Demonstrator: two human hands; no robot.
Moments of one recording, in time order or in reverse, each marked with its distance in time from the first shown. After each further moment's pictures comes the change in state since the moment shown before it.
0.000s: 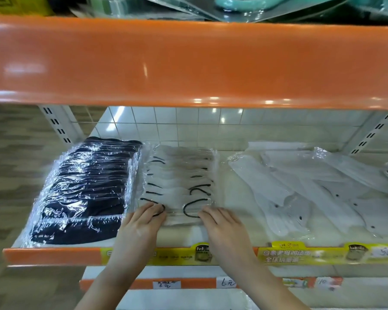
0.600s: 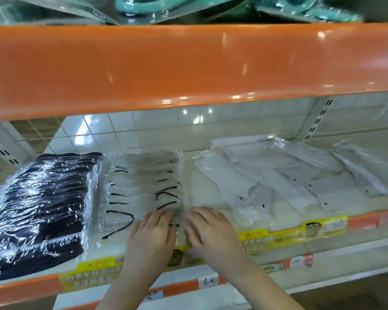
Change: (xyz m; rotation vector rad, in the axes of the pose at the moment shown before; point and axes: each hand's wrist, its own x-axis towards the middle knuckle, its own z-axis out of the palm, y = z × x) left_hand 0.040 0.089 -0.001 -0.110 -0.247 -0.192; right_hand -0.022 0.020 -0.021 0.119 0.032 0.174
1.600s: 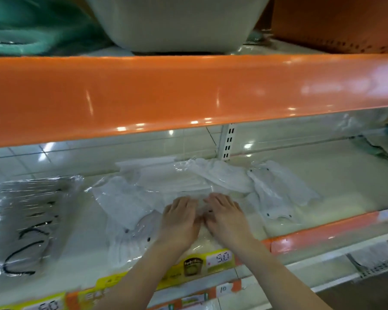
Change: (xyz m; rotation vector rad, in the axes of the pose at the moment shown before) left_hand 0.132 0.293 0.115 -0.063 -0.210 0.174; right_hand -0.033 0.294 -0.116 -0.122 -0.054 0.299
